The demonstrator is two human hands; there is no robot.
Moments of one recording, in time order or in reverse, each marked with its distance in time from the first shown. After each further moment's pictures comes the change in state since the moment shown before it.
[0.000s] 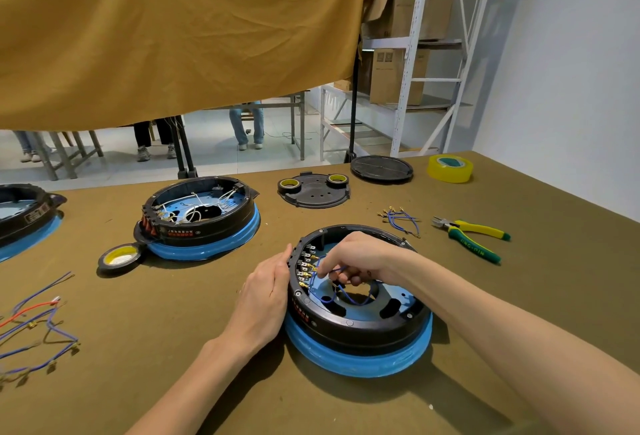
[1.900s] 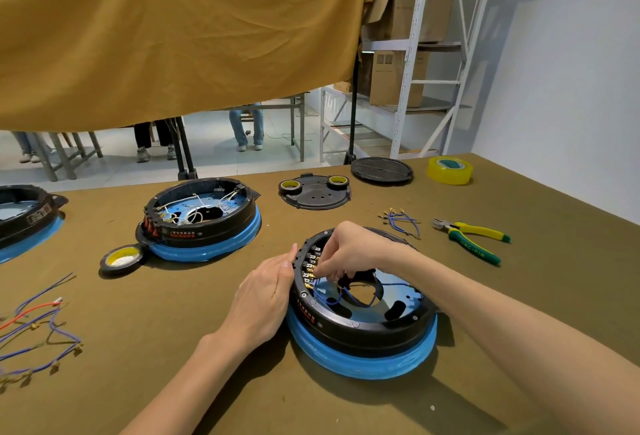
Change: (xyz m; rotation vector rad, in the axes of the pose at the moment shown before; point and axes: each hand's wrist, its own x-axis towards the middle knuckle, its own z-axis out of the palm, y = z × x) left_hand 0.003 -0.005 -0.008 0.184 -0.089 0.055; right_hand 0.003 -0.017 0.000 -0.411 0.057 -0.192
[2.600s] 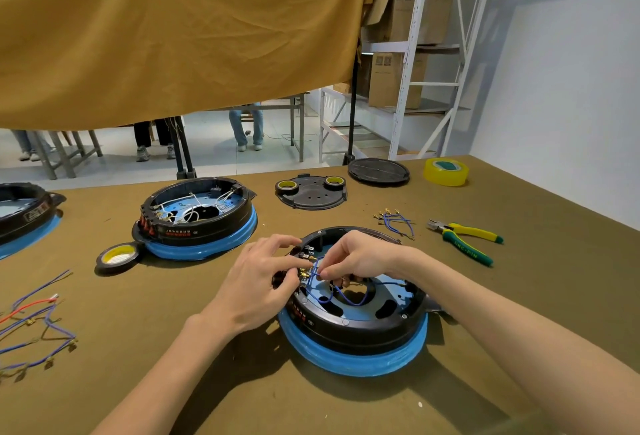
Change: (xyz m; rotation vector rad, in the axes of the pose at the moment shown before) left_hand 0.012 0.005 -0.017 0.141 0.033 0.276; right_hand -0.006 0.034 -0.010 0.093 -0.096 -0.124
